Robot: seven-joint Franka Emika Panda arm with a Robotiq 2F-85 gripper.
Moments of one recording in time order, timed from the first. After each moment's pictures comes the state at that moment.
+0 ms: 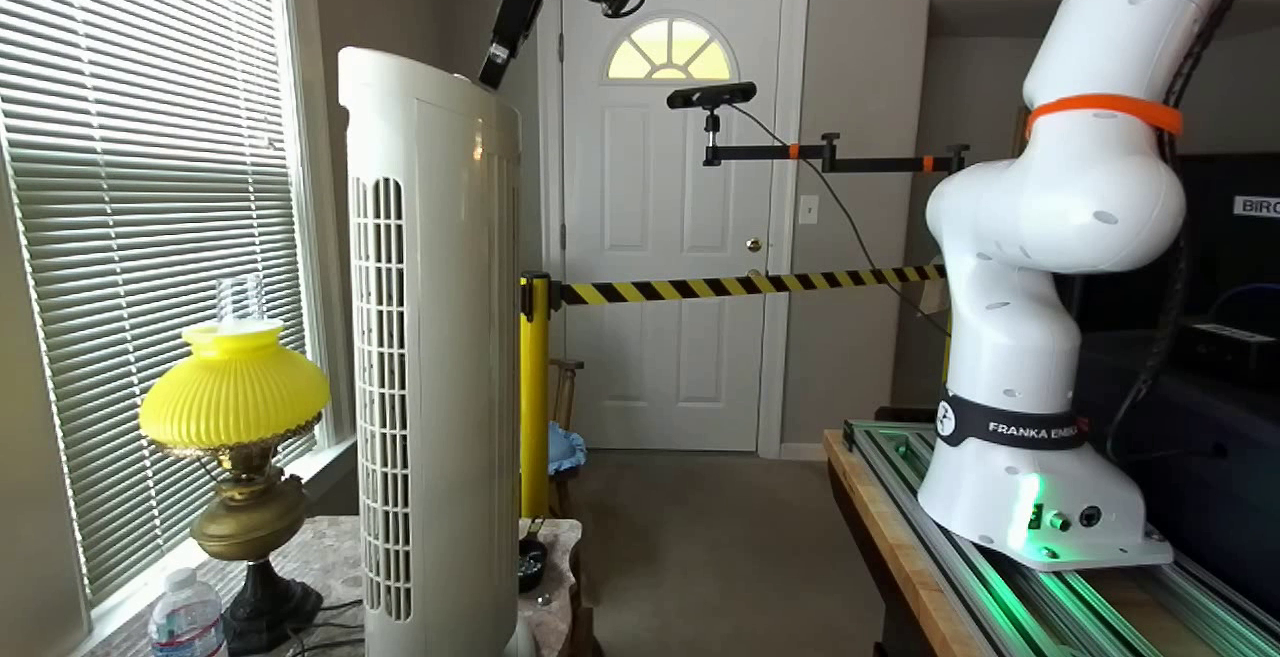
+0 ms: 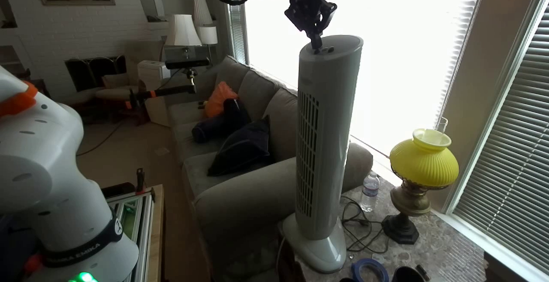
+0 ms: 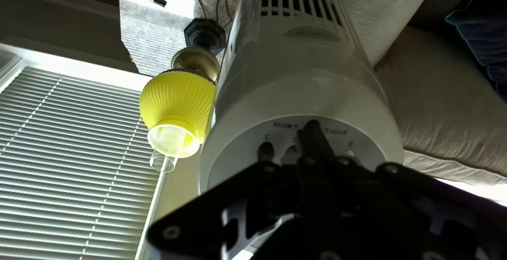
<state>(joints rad) 0.10 -0.36 -0.12 -2.08 0.09 2.14 -0.41</state>
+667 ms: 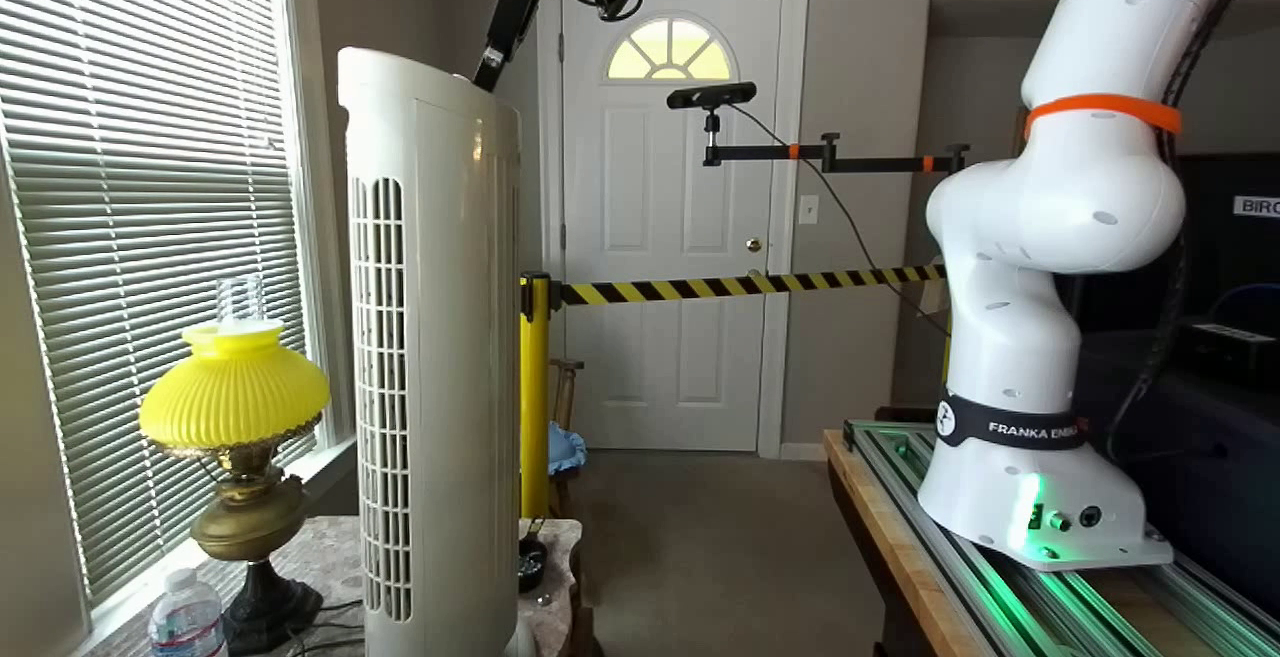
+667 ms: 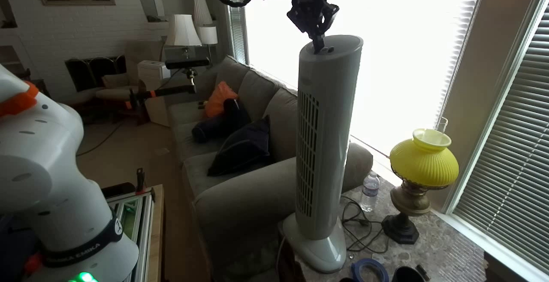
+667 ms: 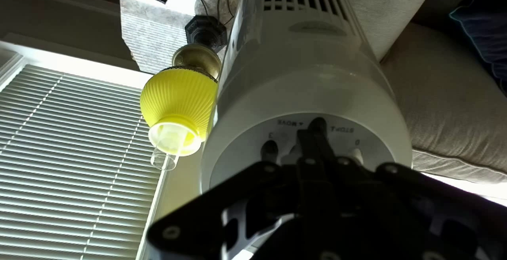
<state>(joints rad) 0.10 -0.35 -0.12 -2.08 0.09 2.16 -0.41</state>
